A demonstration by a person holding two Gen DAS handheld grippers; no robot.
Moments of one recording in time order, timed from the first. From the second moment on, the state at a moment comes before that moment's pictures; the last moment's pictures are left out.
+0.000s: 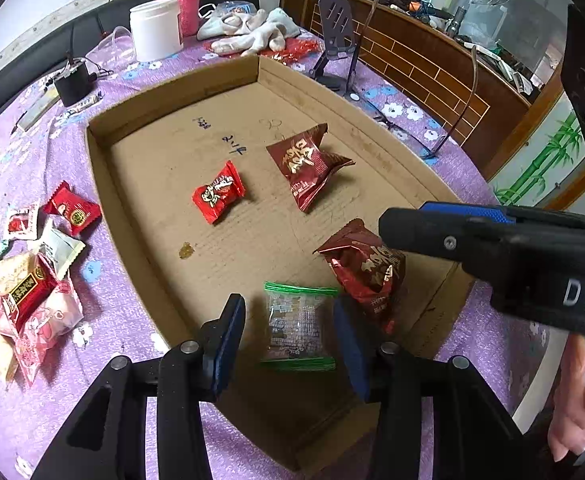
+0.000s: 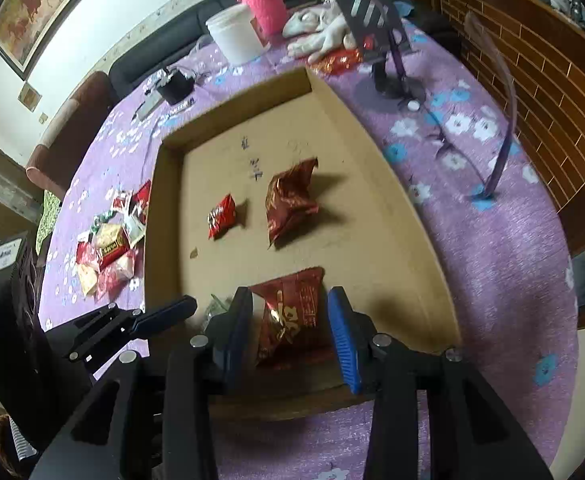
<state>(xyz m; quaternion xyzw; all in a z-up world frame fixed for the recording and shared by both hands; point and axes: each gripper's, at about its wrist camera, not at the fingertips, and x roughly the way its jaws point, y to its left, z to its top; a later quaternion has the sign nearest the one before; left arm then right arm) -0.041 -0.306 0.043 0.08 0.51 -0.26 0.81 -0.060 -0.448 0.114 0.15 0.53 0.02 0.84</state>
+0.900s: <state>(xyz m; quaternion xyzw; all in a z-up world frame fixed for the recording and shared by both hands) -0.057 -0.221 0.096 0.02 0.45 -0.22 0.86 -0.058 -0.389 0.137 0.13 0.50 0.05 0.85</state>
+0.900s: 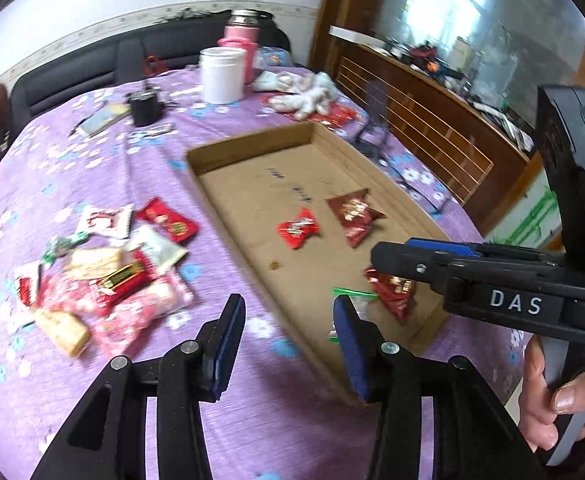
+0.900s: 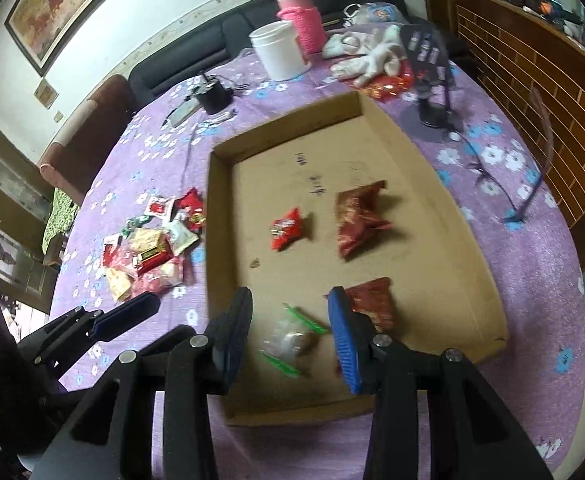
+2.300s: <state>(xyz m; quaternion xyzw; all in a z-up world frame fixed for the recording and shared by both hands) 0.032 -0.060 0.019 -0.08 0.53 0.02 0.84 -0.061 -0.351 0.128 0.10 0.52 0.06 0.85</state>
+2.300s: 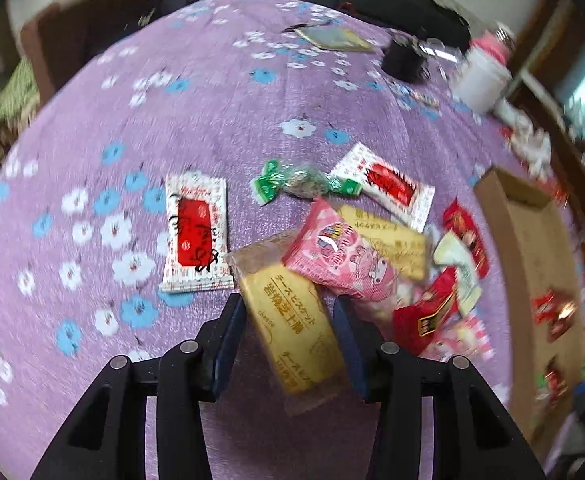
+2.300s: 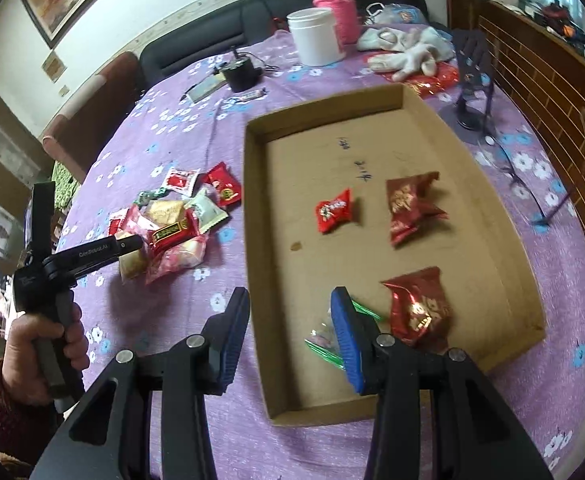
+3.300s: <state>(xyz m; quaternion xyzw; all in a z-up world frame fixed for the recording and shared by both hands) -0.068 -0.012 0.022 -0.07 0.53 -0.01 0.84 0.032 -0.226 0.061 0.10 0.62 0.23 0.75</state>
